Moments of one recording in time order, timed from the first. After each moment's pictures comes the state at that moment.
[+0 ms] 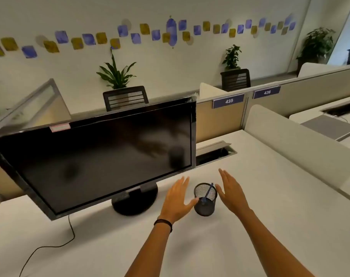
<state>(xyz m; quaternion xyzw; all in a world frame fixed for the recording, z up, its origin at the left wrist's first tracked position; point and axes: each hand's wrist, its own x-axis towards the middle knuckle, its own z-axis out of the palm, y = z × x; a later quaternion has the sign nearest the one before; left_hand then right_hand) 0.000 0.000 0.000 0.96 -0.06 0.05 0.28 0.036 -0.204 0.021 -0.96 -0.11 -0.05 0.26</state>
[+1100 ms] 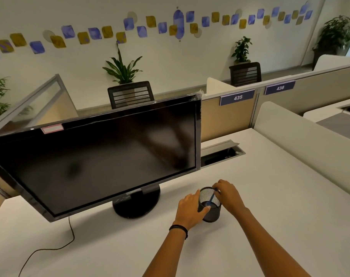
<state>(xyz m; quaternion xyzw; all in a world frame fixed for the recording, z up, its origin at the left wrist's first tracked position) 0.022 -0.035 -0.028 0.96 0.00 -0.05 0.26 0.075 -0.181 0.010 -0.97 -0.15 0.01 0.22</state>
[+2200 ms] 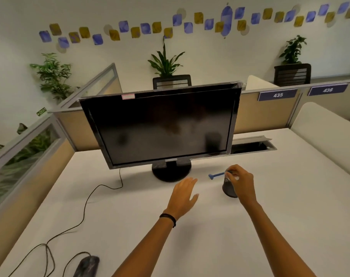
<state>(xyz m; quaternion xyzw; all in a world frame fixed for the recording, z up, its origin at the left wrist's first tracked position) -0.118 0.044 -0.006 0.97 0.03 0.07 0.24 -0.031 -0.146 0.043 -0.84 -0.14 -0.08 0.52</state>
